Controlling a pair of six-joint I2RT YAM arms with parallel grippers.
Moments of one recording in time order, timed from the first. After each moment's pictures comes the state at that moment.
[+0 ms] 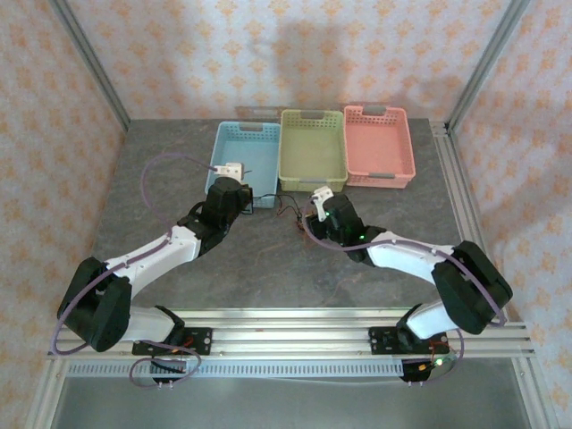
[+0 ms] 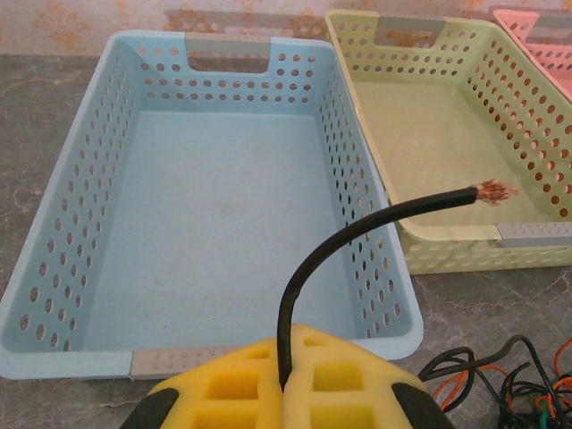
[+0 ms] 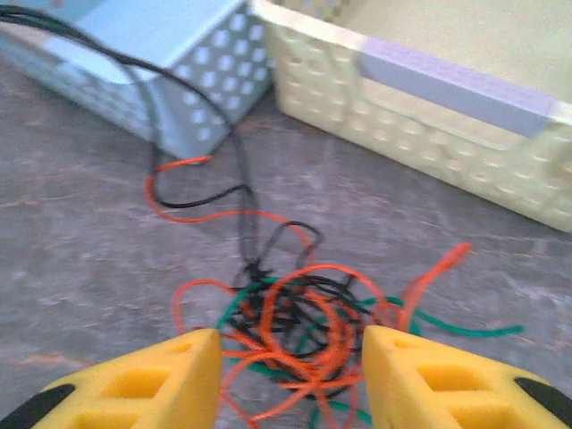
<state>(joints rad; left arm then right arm) -0.49 1.34 0.78 0.06 -0.33 -0.31 0.69 1.44 0.69 0.13 0.08 0.11</state>
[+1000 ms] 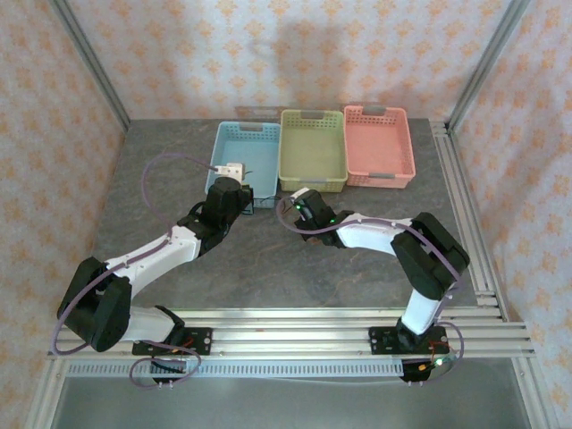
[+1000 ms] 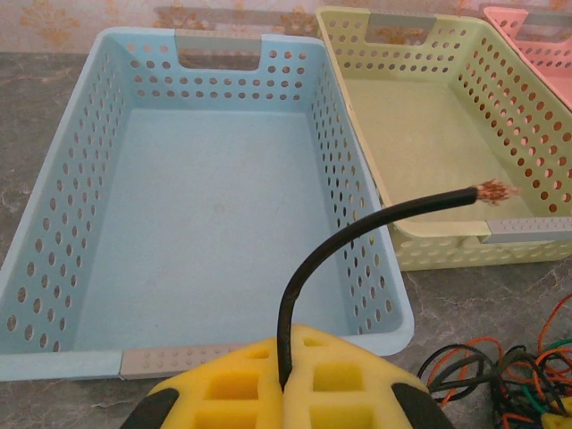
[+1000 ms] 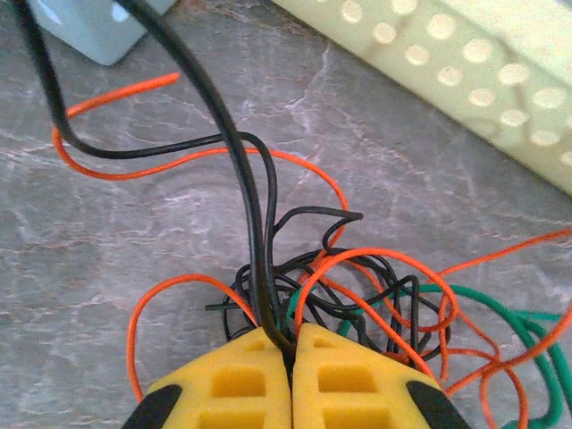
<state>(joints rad) -0.49 1.34 0.78 0.06 -0.31 -0.31 0.73 1.74 0.95 -0.13 0.27 0.06</state>
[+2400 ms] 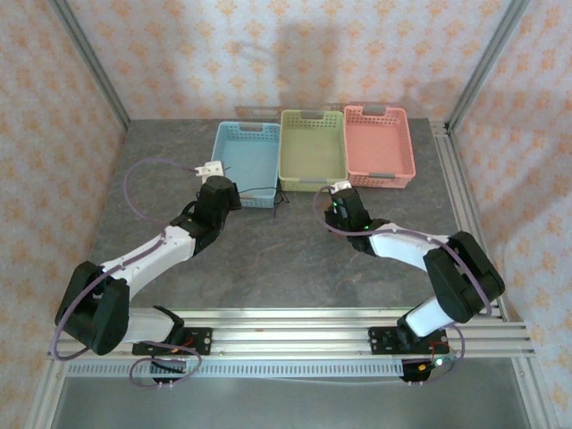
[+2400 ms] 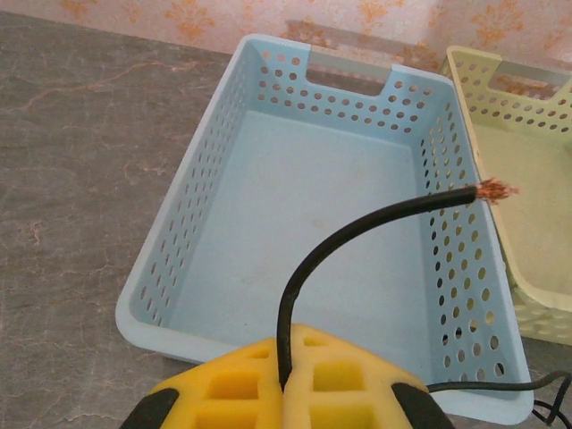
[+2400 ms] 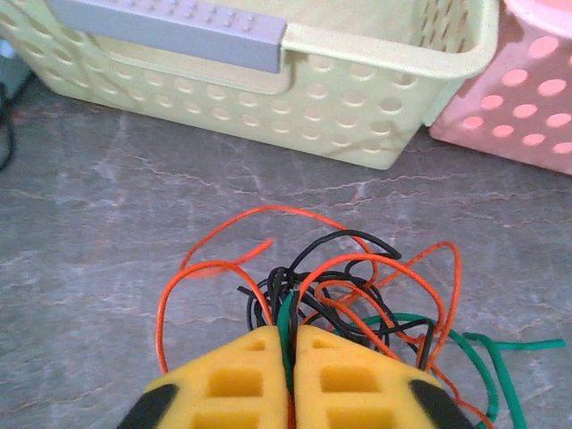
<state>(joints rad) -0.43 1.32 0.76 0.02 -0.45 -0.44 0.56 1.50 0.70 0.08 0.23 0.19</state>
